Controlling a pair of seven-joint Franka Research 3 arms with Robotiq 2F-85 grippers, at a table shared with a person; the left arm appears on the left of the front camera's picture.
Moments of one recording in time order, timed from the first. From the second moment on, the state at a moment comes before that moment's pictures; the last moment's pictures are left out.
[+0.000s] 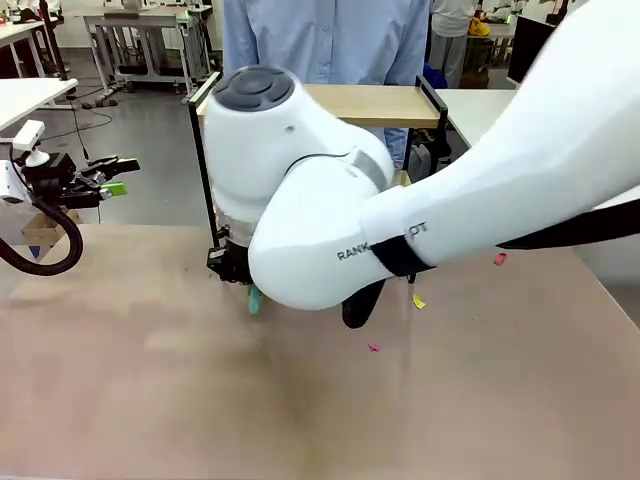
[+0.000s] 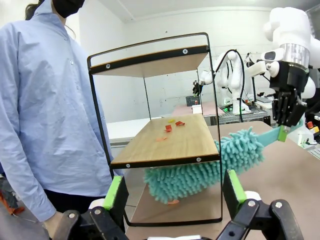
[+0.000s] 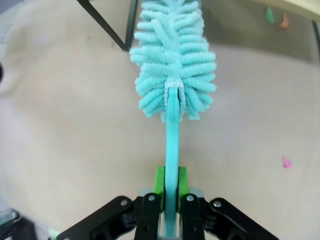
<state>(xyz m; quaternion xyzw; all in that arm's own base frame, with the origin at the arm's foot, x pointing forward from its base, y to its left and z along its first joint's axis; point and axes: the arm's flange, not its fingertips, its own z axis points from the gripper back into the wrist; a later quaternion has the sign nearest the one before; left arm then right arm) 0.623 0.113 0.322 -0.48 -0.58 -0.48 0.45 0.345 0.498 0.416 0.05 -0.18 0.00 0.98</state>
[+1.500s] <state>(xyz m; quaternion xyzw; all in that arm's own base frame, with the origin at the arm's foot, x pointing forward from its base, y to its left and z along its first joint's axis) 0.623 0.113 0.322 -0.48 -0.58 -0.48 0.45 0.381 0.524 0.355 0.04 -0.15 -0.03 0.99</state>
